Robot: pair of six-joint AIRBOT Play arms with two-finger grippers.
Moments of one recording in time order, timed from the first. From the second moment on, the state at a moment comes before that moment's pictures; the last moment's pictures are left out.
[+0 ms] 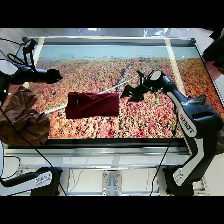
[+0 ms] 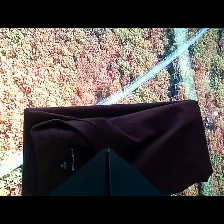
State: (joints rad) left arm 0.09 -1.30 1.35 1.02 -1.05 -1.25; right arm 0.19 -1.86 1.53 -0.83 1.16 1.56
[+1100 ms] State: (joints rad) left arm 0.09 -1.30 1.35 1.02 -1.05 -1.25; right arm -0.04 -1.74 2.00 -0.68 1.34 1.49
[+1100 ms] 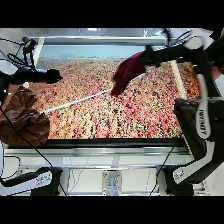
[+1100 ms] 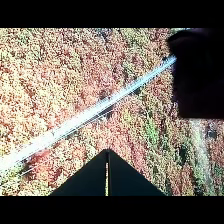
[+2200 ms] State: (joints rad) left arm 0.04 -1.30 1.35 0.99 -1.05 -1.25; right arm -1.28 -0.83 1.12 -1.25 1.61 1.45
